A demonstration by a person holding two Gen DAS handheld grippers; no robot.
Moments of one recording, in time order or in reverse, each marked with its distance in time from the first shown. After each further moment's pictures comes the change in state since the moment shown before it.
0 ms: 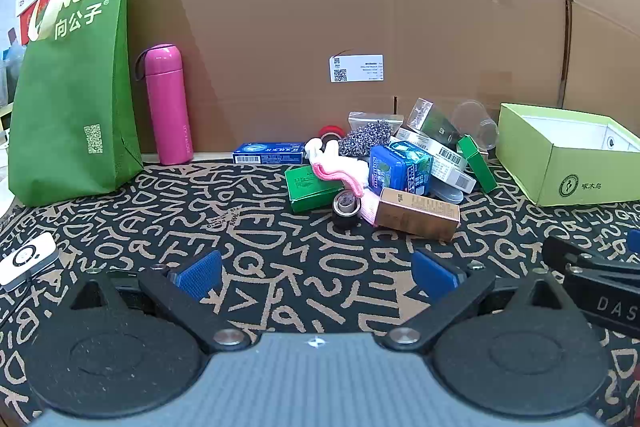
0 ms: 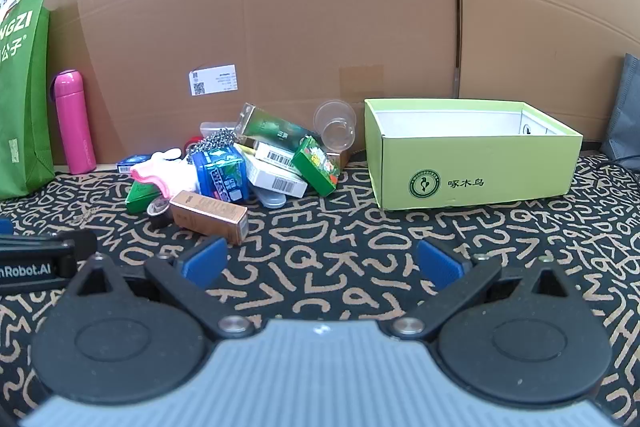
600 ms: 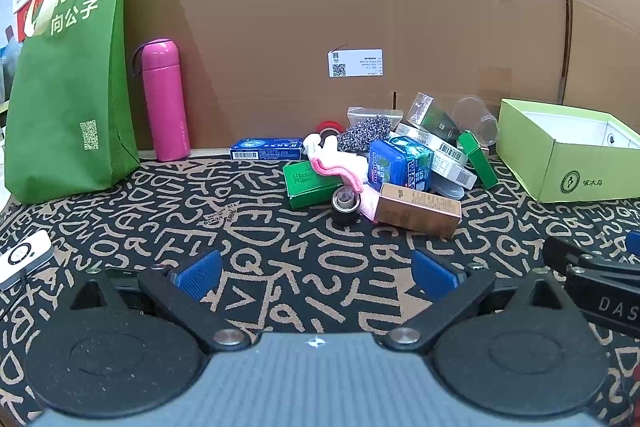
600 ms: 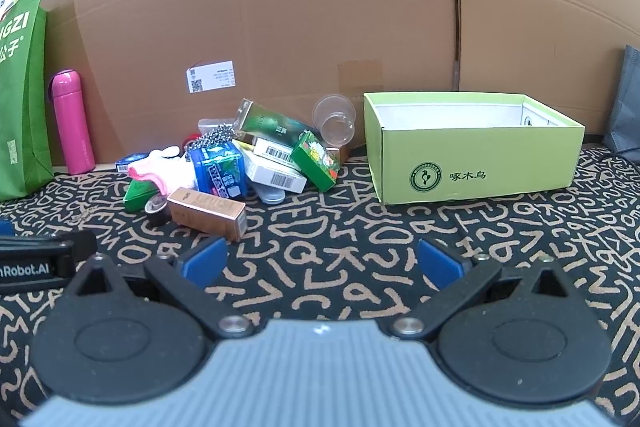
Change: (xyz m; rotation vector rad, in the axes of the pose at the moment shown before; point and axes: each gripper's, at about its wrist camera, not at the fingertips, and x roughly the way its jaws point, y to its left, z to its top) left arm 0.006 -0.002 -0.003 0.001 0.010 -0.005; right arm 0.006 -0.001 -0.004 0.010 0.008 0.003
